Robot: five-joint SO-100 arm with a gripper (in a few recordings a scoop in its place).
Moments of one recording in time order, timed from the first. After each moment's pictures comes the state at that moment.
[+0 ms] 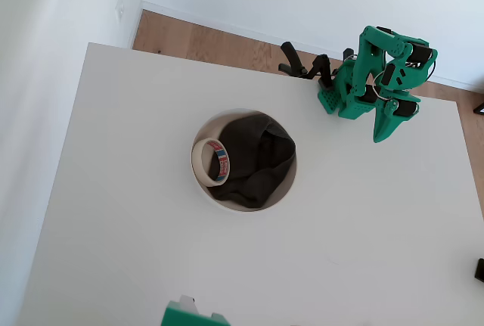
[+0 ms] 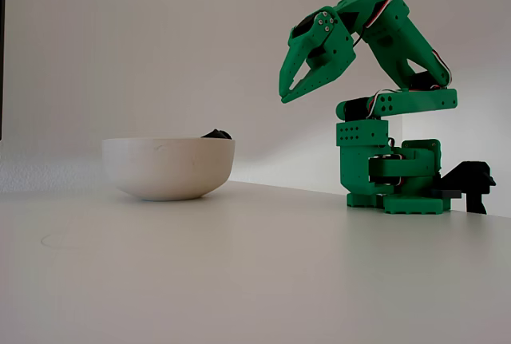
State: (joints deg) arm 3.4 180.2 142.3 78.2 0.8
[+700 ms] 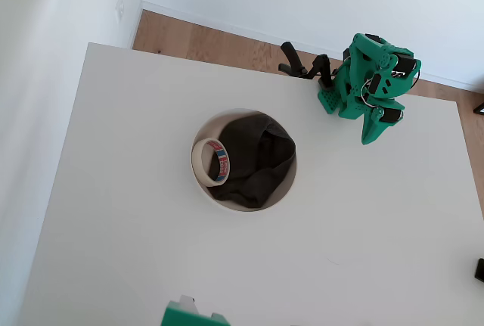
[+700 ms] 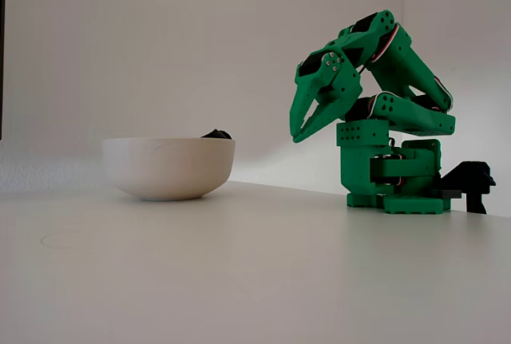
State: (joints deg) arm 1.5 193.8 159.1 79.9 0.8
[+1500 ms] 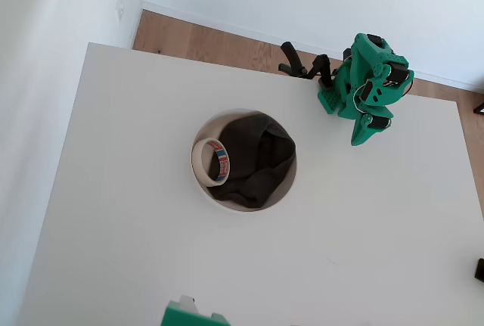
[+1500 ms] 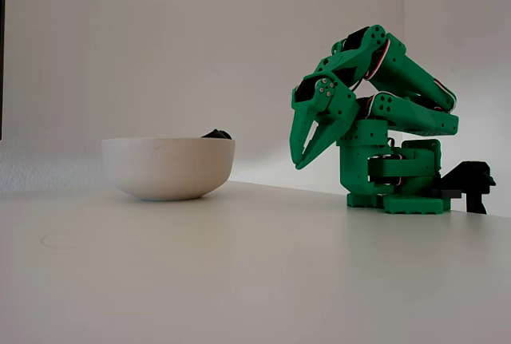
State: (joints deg) arm 5.1 193.8 166.6 79.0 0.8
